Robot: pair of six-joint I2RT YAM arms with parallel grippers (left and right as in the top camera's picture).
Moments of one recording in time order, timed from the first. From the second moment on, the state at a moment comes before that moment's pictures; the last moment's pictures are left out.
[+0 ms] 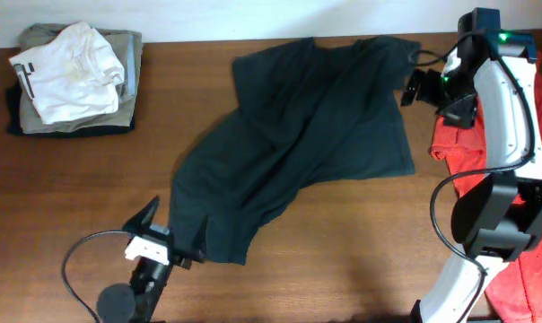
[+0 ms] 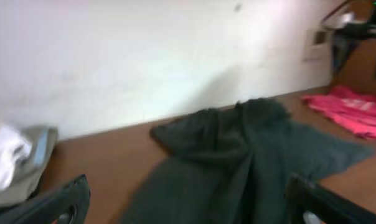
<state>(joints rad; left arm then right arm) 0.03 0.02 0.01 0.06 0.42 0.01 -0.17 2.06 2.06 -1.41 -0.14 0.28</state>
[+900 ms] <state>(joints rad) 0.04 1.52 0.85 -0.95 0.06 -0.25 -0.17 1.84 1.52 -1.17 -0.08 0.27</state>
